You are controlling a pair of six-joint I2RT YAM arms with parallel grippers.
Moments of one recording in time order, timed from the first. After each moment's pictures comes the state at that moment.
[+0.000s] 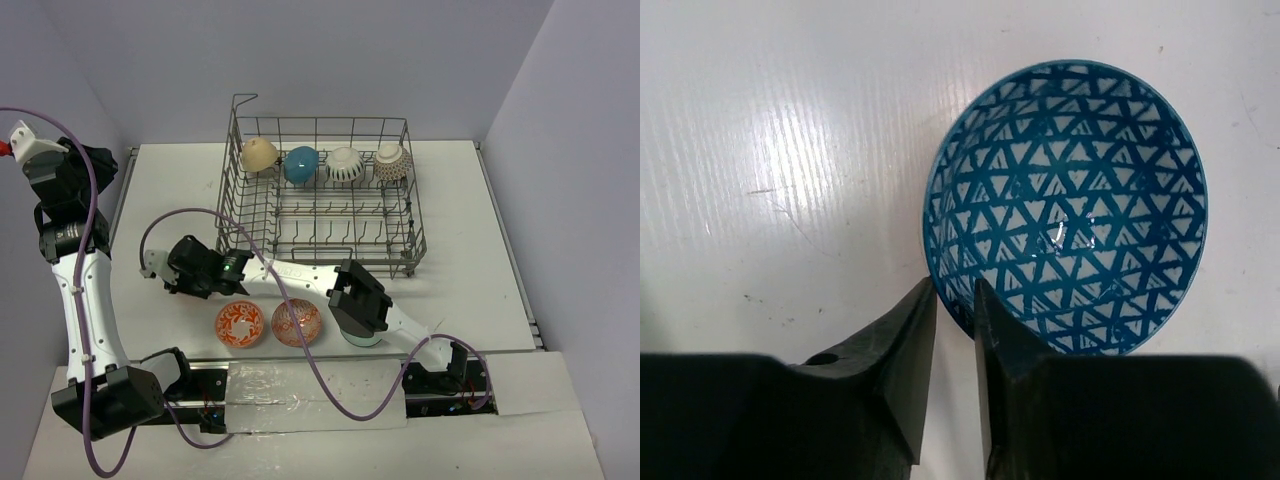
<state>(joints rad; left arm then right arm) 0.35 1.11 1.25 -0.27 0.03 -0.60 1.23 2.46 2.22 -0.47 -0.03 -0.27</state>
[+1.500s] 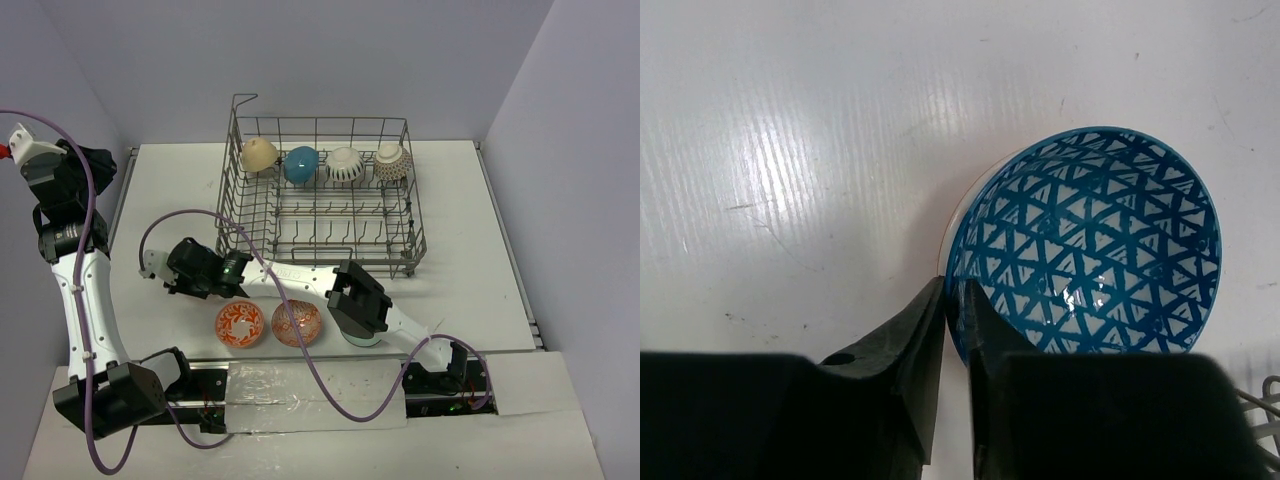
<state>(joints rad) 0.38 1.11 1.23 -0.25 0.07 -0.63 1.24 2.46 2.20 -0.42 0.02 -0.27</state>
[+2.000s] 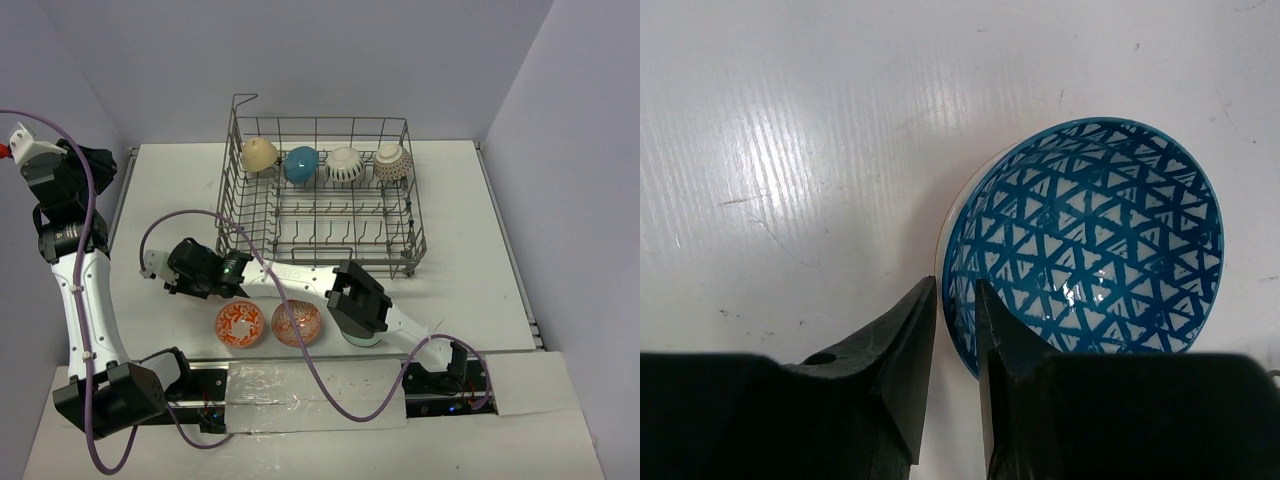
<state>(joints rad) 0.38 1.11 1.23 -0.25 0.08 -0.63 1.24 2.46 2.20 -0.43 0.03 -0.27</state>
